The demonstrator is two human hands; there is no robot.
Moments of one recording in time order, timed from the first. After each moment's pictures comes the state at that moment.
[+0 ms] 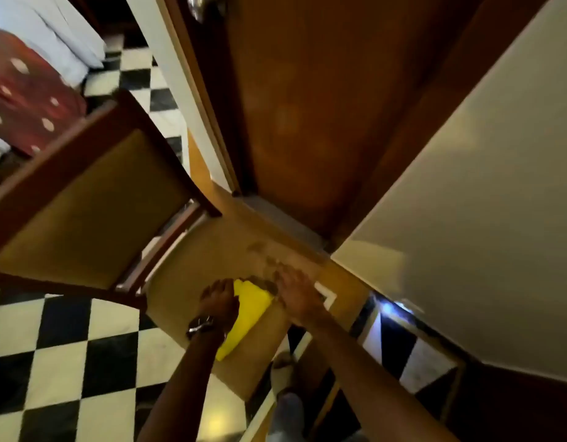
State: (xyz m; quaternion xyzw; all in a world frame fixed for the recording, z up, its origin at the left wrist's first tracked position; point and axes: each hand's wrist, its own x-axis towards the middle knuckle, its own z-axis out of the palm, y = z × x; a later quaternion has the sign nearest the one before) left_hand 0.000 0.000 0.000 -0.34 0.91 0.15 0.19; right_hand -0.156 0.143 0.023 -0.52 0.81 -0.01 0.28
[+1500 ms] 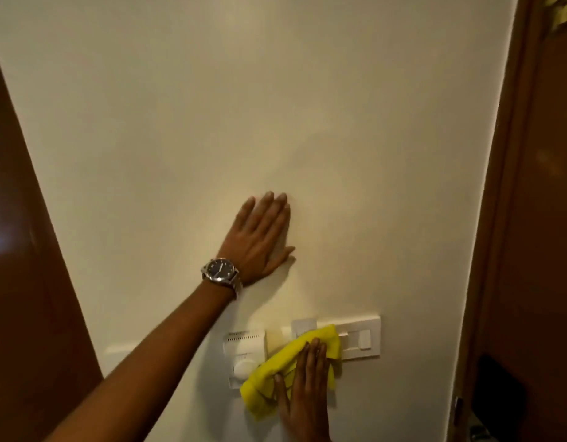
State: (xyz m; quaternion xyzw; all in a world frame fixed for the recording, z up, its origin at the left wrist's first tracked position) left_hand -0.458 0.396 0.700 0.30 0.77 -0.13 -0.54; right_hand -0.398 0.516 0.396 0.00 0.84 -0.27 -0.47
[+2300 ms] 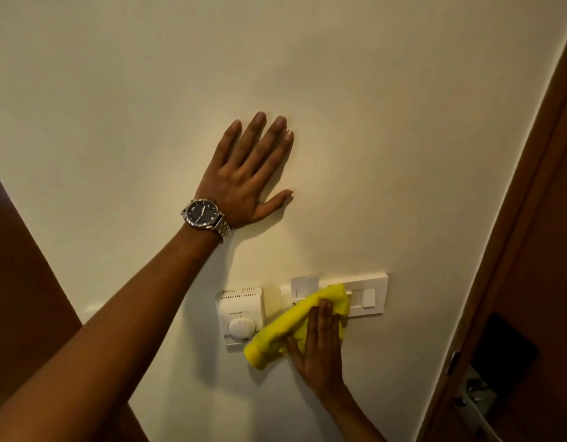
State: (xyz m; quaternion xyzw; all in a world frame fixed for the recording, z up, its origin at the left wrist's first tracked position) left_hand -0.503 0.382 0.700 0.29 0.69 -0.14 -0.65; right_hand -0.427 0.557 0.363 -0.07 0.86 -0.21 -0.45
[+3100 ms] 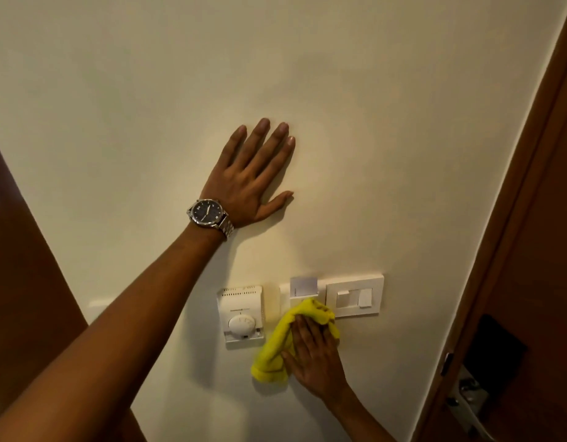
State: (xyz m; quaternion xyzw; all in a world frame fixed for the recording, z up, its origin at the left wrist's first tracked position) left_hand -0.498 0.383 0.700 0.28 0.69 -0.14 -0.66; right_hand -0.430 0.576 0.335 -0.20 0.86 -0.06 -0.46
